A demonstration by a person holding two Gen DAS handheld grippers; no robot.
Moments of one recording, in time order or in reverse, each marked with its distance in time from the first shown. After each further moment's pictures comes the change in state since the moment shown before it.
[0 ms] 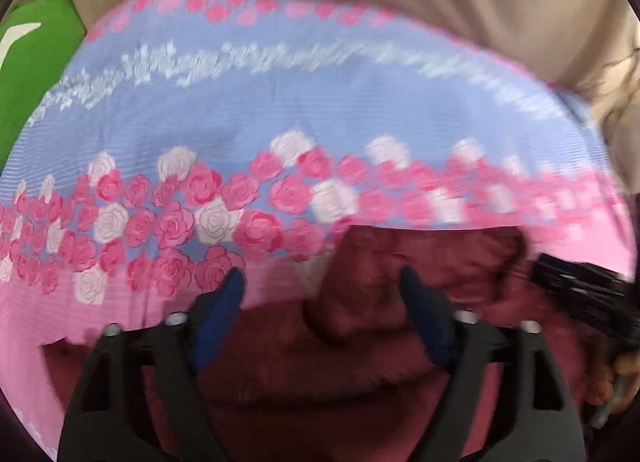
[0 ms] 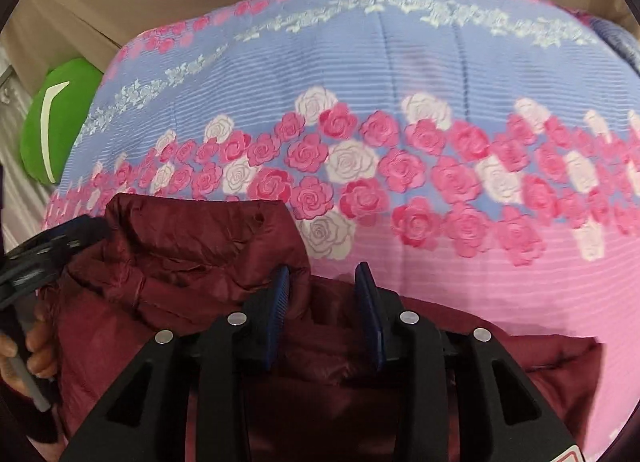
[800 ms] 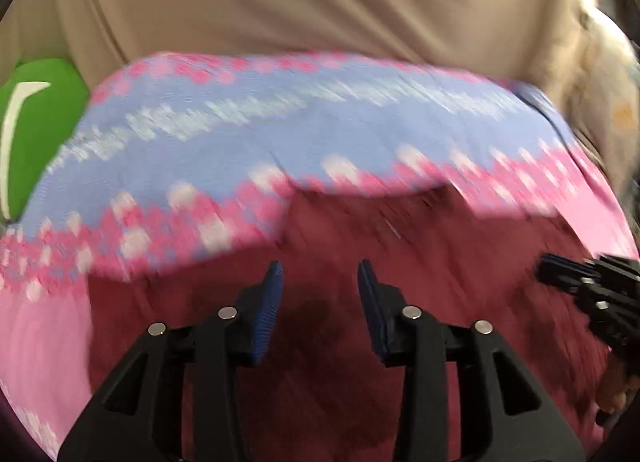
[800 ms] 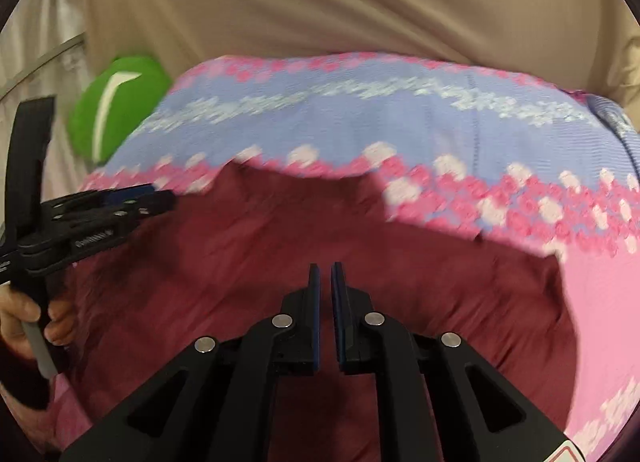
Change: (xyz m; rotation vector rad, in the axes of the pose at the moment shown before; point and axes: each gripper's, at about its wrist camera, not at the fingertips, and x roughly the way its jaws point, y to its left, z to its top) left arm -0.077 -0.038 -0.056 0.163 -0.178 -0.038; right arm -0.089 0.067 -0.079 -0.190 -0.211 0.034
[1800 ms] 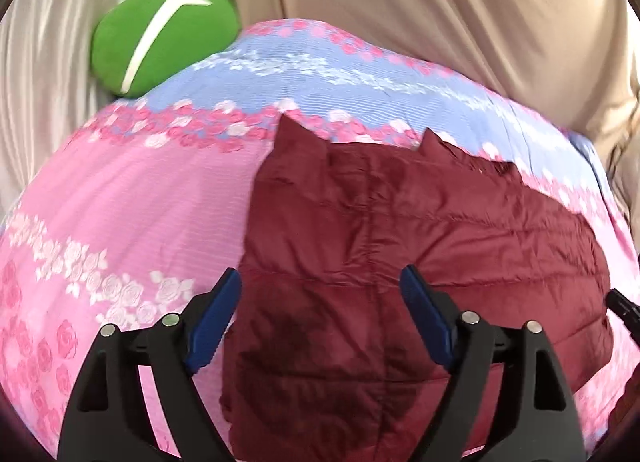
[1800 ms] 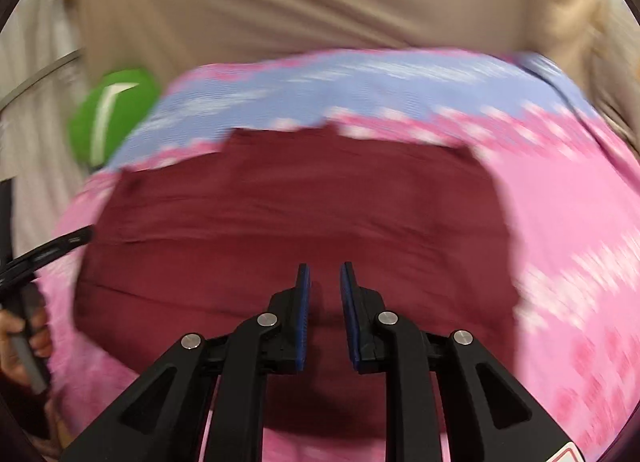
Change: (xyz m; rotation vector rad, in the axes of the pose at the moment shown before) left arm -0.106 0.083 -0.127 -0.337 -0.057 0.207; right arm -0.080 0.020 -0.090 0.087 -0.059 -0.065
